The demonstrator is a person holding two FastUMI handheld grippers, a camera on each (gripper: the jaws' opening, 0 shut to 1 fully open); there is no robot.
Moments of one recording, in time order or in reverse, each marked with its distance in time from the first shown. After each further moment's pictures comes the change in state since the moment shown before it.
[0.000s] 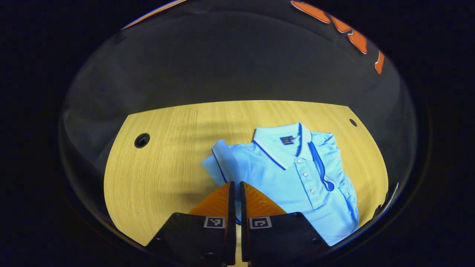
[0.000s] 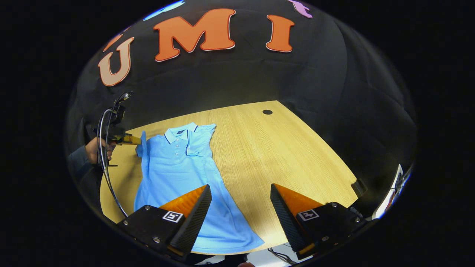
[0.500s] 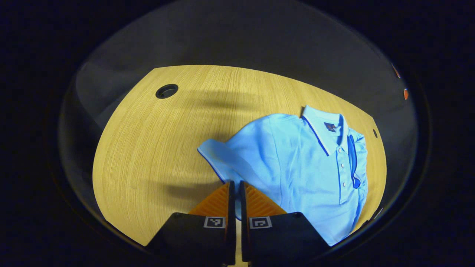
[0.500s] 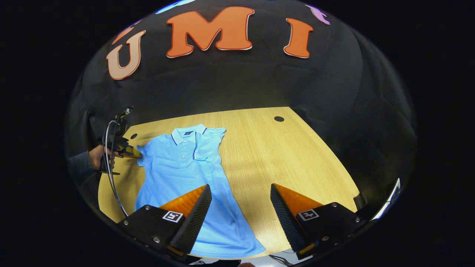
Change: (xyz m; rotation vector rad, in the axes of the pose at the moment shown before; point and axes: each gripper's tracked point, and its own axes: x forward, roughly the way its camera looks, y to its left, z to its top) left arm 0.024 0.082 -0.080 -0.259 0.164 0.102; right arm 0.014 0.023 0.024 -0.074 -0.014 0.037
